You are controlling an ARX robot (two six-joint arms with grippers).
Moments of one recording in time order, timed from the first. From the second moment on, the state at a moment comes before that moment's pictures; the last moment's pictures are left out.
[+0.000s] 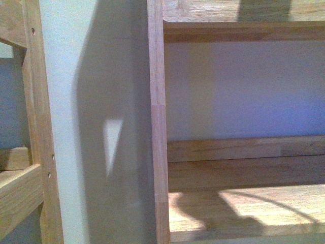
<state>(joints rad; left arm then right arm) 0.00 0.00 0.01 0.00 0.00 0.00 0.31 1.59 1.89 -0.03 0.24 0.24</state>
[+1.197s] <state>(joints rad) 0.00 0.00 0.01 0.00 0.00 0.00 0.34 1.39 1.67 0.14 0.43 0.09</state>
